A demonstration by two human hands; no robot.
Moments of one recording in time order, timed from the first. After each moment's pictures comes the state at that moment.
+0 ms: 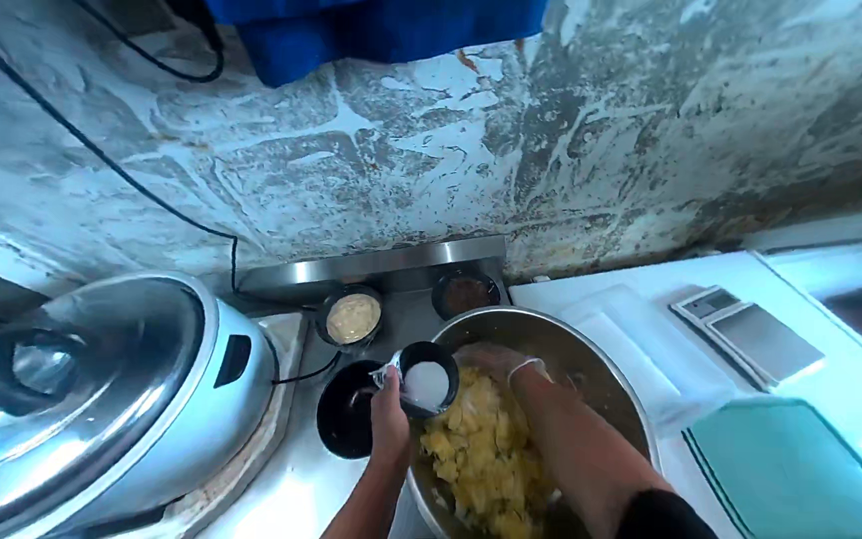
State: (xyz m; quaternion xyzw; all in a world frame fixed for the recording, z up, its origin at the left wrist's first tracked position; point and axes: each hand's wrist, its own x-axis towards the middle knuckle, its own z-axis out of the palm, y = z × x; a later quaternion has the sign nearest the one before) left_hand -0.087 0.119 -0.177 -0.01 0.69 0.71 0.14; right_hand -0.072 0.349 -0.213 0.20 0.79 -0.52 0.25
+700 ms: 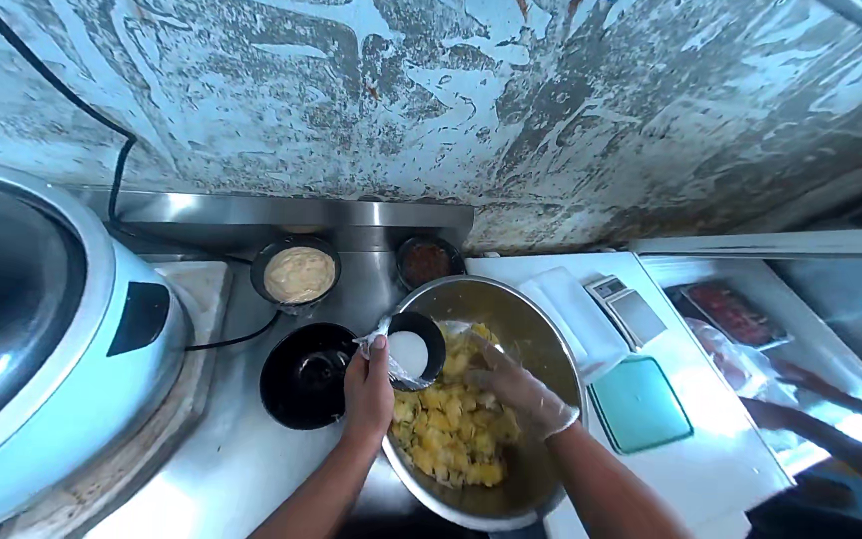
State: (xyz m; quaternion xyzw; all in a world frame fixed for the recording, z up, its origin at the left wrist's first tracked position) left_hand -0.086 0.102 -0.182 0.04 0.70 0.69 0.16; right_hand 0.039 0.305 -0.152 0.36 0.76 -0.52 0.11
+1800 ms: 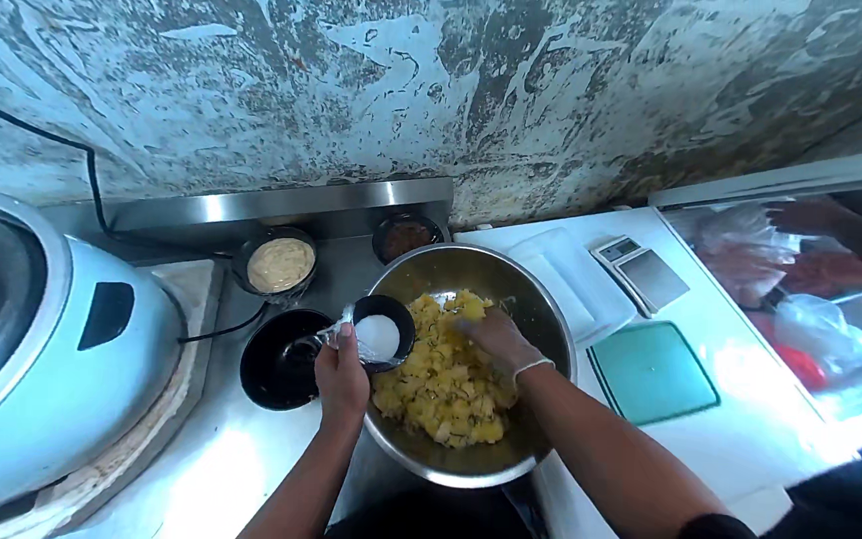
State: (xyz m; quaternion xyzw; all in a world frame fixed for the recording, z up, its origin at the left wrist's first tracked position) left_hand -0.059 0.122 -0.189 0.03 0.75 0.66 0.08; right_hand 0.041 0.346 -0.166 0.48 0.76 -0.42 0.13
